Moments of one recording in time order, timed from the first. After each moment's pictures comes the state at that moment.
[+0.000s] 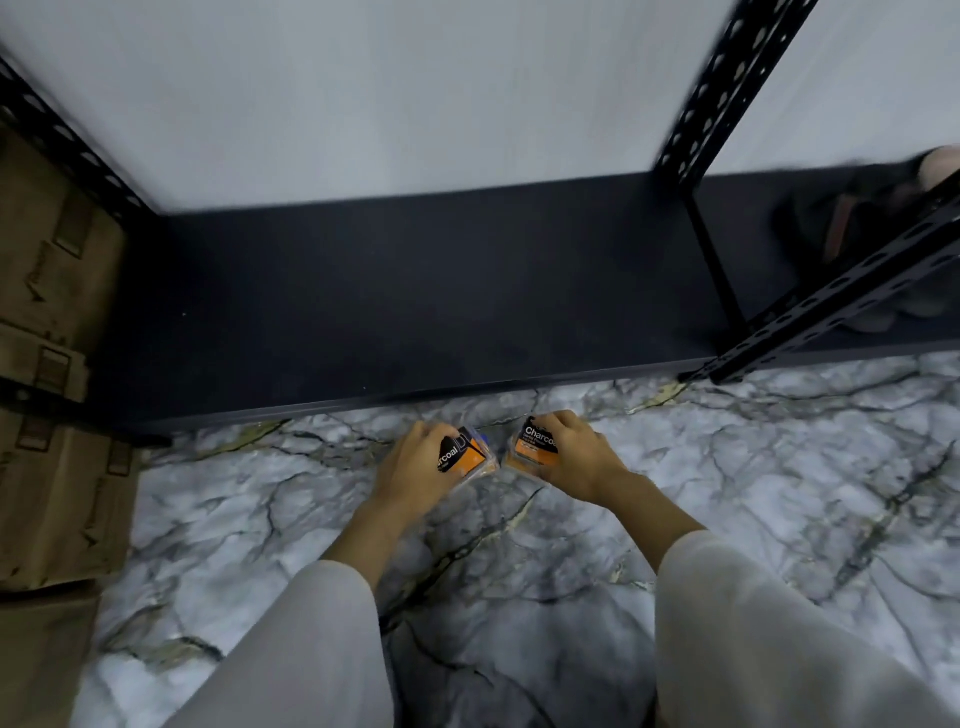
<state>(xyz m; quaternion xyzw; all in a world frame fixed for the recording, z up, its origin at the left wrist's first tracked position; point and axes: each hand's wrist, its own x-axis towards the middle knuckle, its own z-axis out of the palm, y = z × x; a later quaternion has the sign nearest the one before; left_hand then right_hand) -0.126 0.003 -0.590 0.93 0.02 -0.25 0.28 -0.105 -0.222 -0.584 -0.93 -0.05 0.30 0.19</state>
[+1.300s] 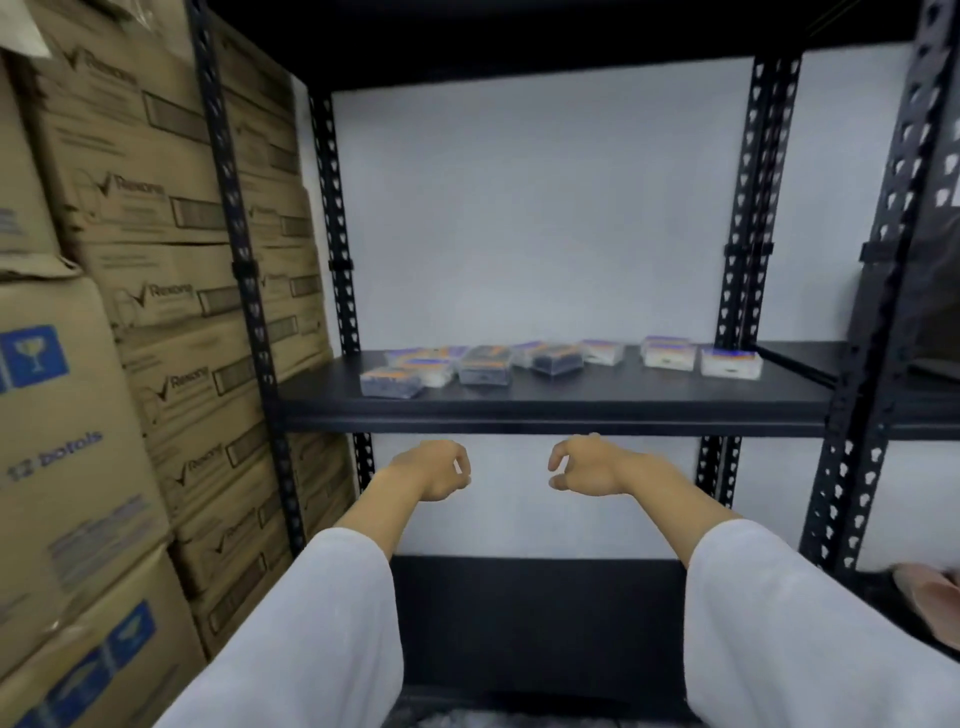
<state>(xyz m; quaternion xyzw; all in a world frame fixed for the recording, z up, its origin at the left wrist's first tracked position) -0.200 0.098 -0.076 0.99 0.00 -0.01 0.12 -0.157 -0.135 -0.075 -0.96 -0.21 0.08 0.17</state>
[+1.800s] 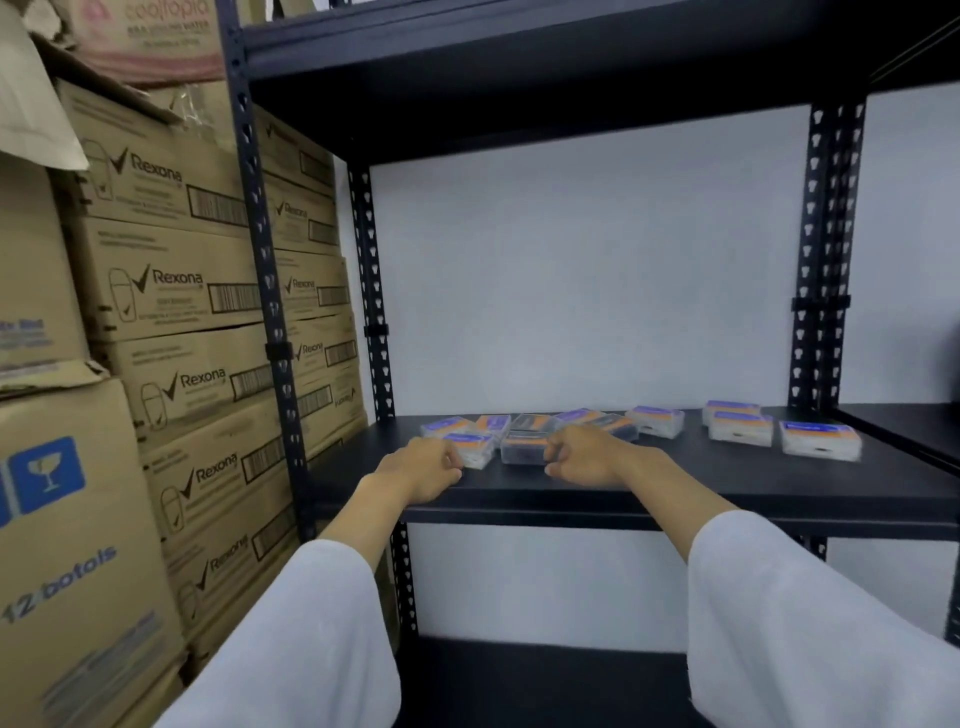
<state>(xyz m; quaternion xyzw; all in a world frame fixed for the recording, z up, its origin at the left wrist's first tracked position) -0.149 0.166 0.013 0.99 0.02 0.09 0.12 -0.077 -0.065 0.013 -0.93 -0.29 -0.01 0.20</state>
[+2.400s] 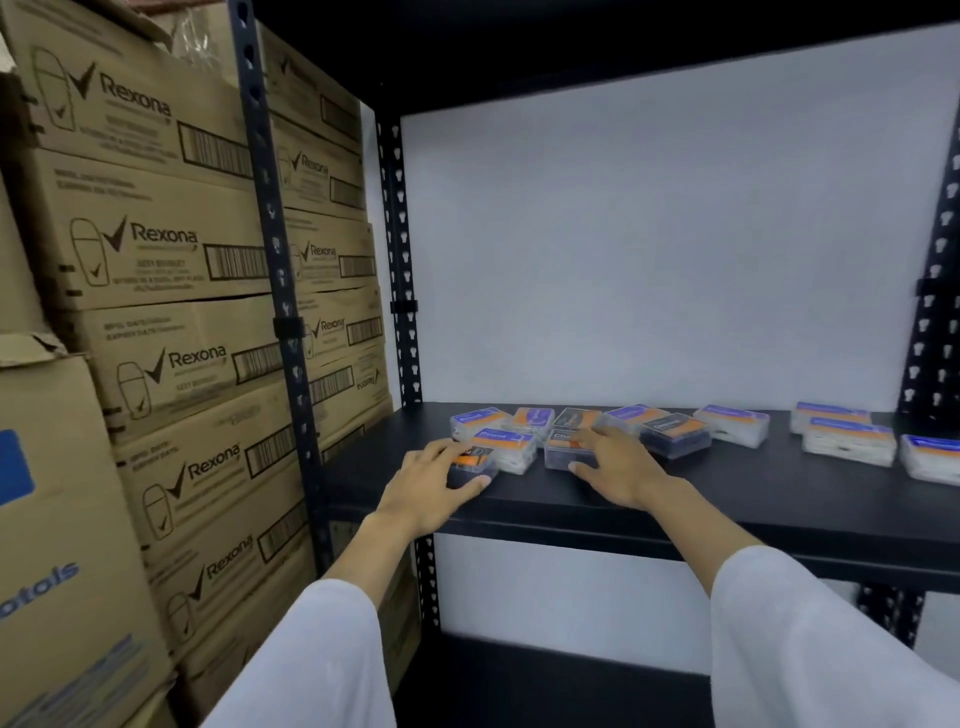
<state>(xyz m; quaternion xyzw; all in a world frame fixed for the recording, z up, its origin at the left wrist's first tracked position) -0.092 0.223 -0.050 0.97 0.05 0.16 0.17 0.017 -0.016 -0.041 -0.94 -0.28 -0.10 0.19</state>
